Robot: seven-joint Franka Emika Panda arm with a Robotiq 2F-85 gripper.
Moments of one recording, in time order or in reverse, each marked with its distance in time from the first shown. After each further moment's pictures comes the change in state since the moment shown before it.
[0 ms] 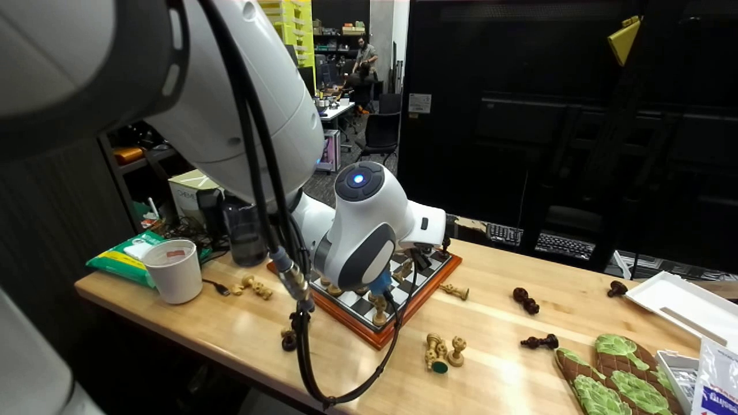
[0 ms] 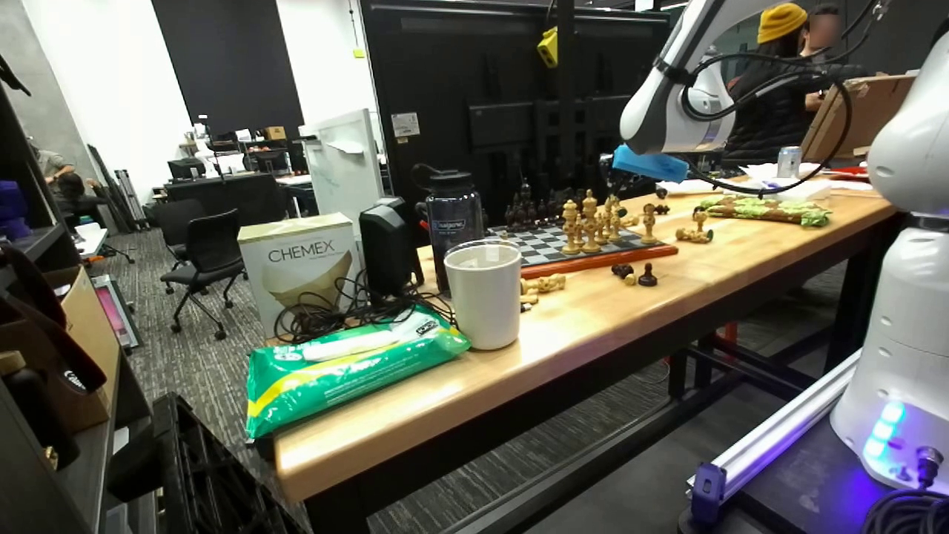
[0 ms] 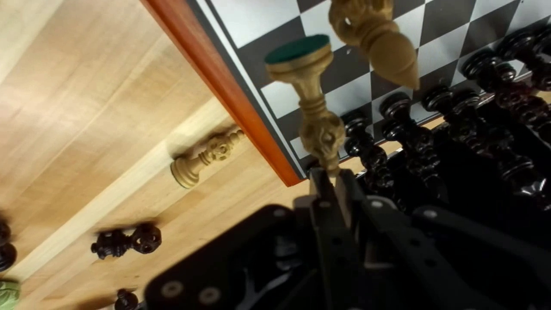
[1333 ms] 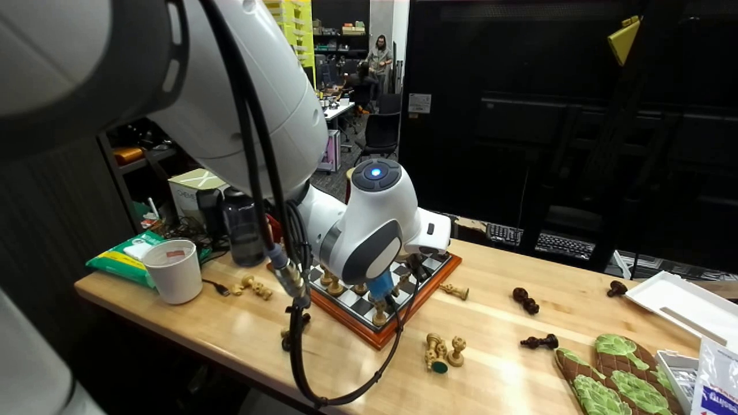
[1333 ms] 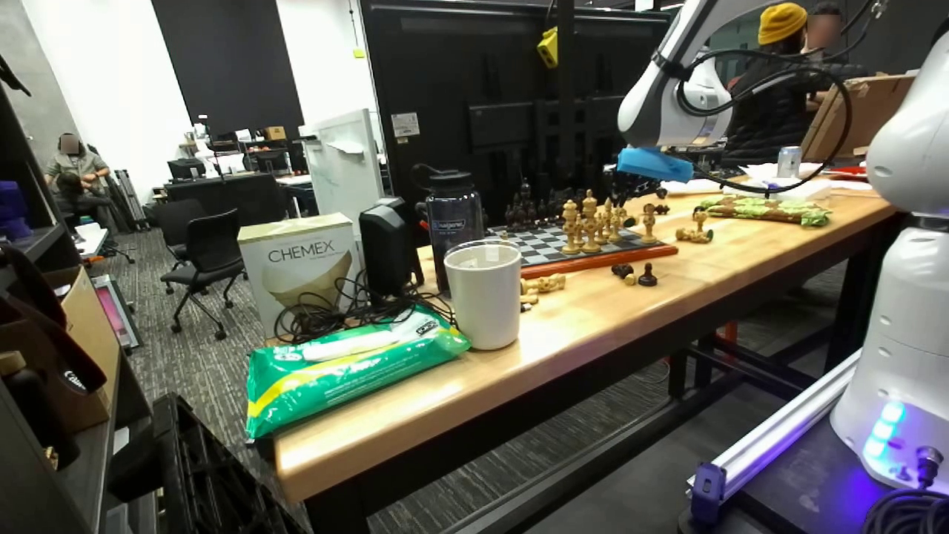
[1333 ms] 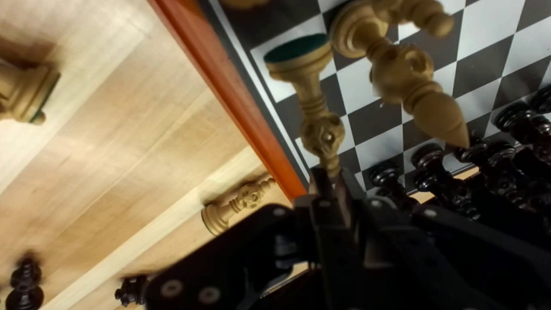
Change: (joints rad) arm -0.015 0.000 0.000 0.031 0.045 -0.186 -0.055
